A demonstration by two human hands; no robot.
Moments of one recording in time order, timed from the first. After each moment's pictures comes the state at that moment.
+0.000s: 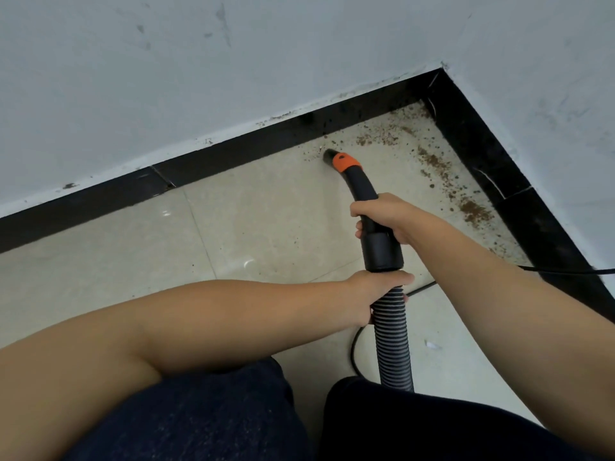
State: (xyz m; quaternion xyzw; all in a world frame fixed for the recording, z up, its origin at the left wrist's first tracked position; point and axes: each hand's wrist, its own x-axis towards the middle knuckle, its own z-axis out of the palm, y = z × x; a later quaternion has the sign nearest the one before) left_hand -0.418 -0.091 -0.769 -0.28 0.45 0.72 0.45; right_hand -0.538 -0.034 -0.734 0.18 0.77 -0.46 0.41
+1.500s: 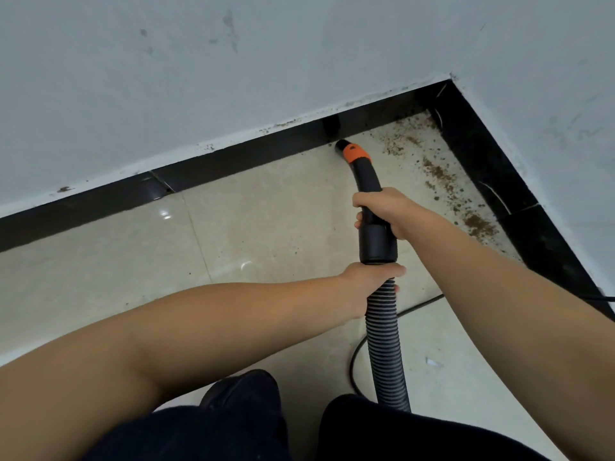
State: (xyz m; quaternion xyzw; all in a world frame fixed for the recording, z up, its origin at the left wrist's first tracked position) left_hand -0.451 -0.098 -0.763 -0.31 0.47 0.72 0.41; right_hand -0.567 -0.046 -0.739 0.20 0.77 -0.48 0.37
